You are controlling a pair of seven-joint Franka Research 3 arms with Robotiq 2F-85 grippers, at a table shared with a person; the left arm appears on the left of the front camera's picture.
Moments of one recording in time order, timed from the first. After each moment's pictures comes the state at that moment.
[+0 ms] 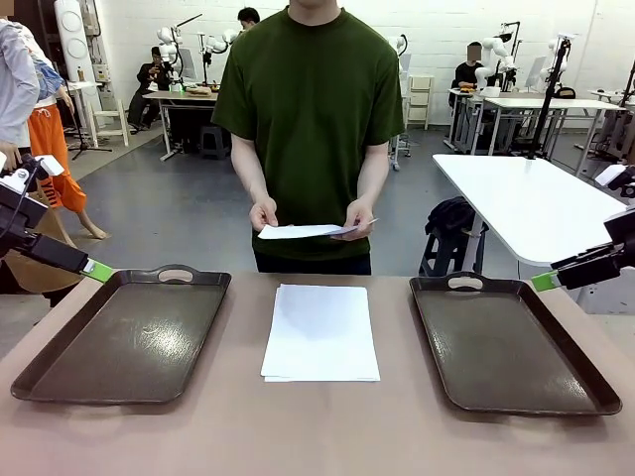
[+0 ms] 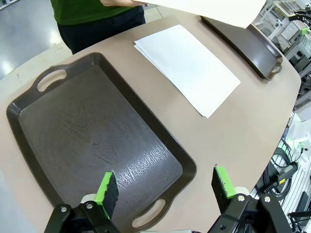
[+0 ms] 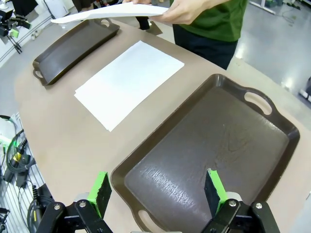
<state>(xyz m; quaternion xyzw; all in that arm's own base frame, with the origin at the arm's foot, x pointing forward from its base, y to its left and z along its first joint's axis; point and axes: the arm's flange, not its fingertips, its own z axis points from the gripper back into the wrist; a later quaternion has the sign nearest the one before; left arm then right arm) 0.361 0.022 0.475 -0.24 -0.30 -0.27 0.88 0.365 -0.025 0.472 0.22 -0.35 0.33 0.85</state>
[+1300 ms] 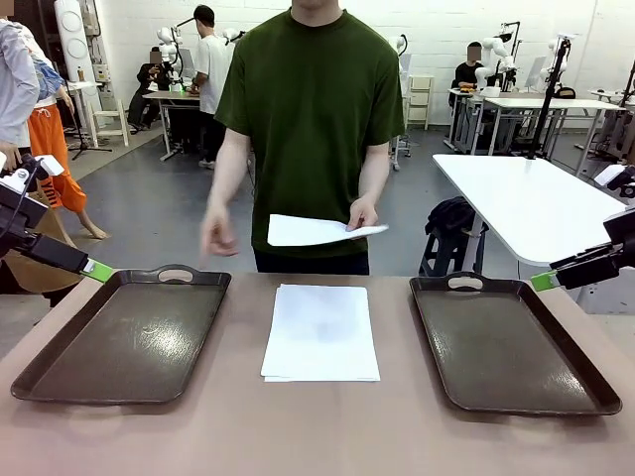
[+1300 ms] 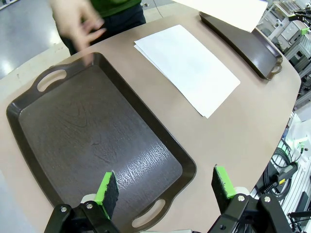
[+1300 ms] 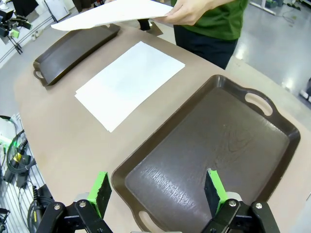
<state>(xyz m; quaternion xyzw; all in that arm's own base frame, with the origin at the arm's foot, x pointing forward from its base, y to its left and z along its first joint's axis) 0.361 0.022 0.475 -0.24 -0.30 -0.27 0.88 0.365 -0.025 0.472 0.22 -0.35 0.33 0.85</state>
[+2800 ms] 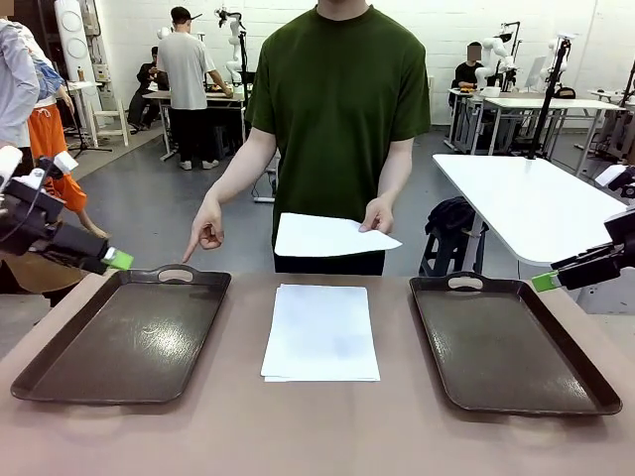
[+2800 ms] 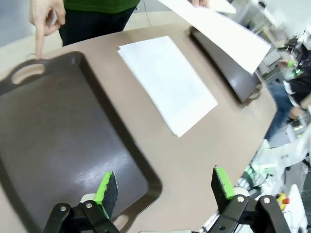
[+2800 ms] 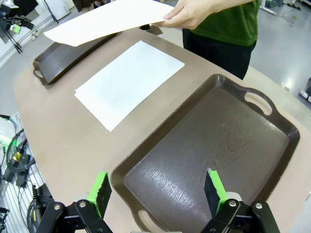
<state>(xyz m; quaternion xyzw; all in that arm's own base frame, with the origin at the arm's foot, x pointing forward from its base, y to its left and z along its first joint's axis) 0.386 -0.001 0.470 -0.33 -0.26 -0.20 0.88 0.365 -0.026 0.472 0.22 -0.35 0.33 0.85</state>
